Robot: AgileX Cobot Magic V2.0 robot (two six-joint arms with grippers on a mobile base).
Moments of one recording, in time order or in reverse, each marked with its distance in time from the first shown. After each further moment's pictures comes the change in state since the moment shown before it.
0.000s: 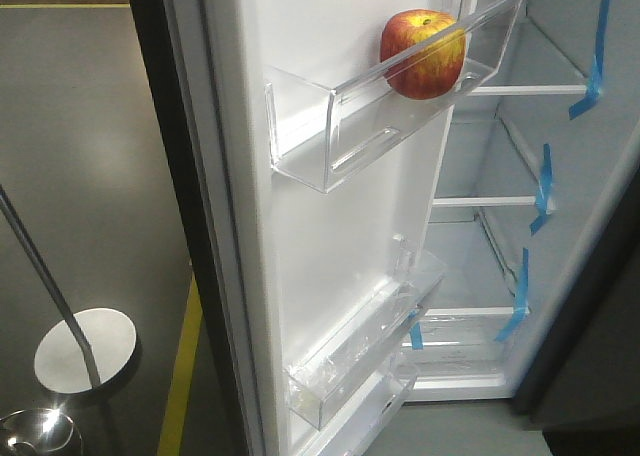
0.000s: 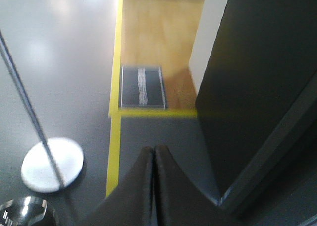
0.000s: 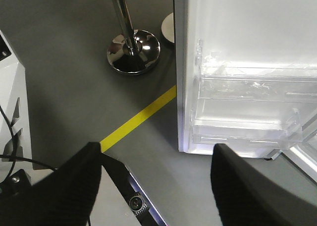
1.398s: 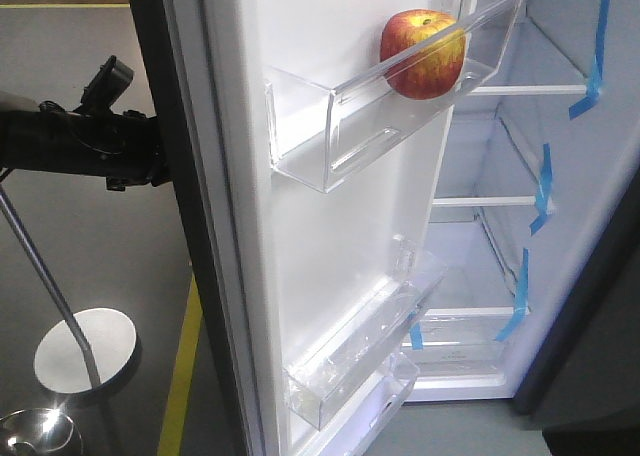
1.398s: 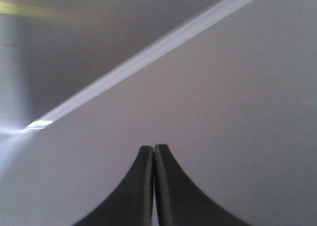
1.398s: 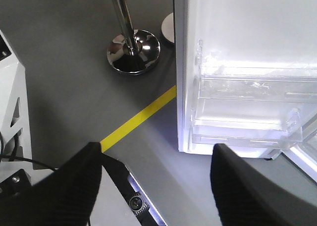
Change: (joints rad) left arm -0.008 1.086 -0.779 -1.242 0.409 0.841; right arm 0.000 0.000 0.000 0.000 0.001 -0.001
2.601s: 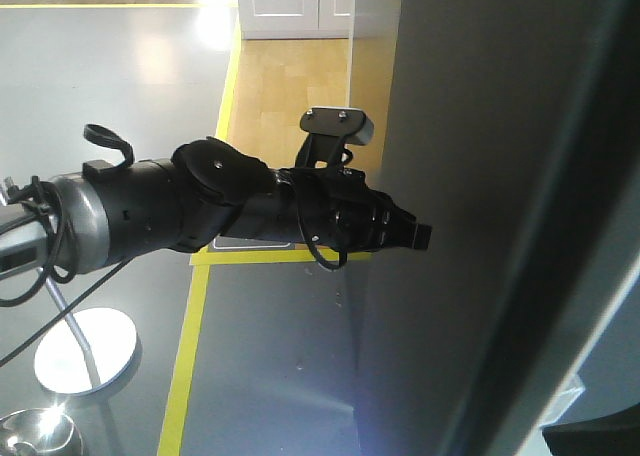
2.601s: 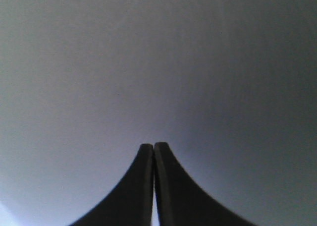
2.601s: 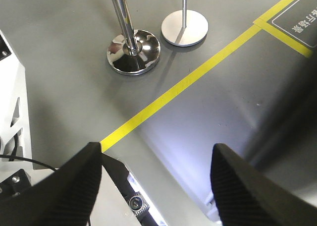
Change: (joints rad) left arm -0.603 0.001 -0.001 0.097 -0.426 0.151; right arm 0.000 0.000 0.000 0.000 0.000 0.000
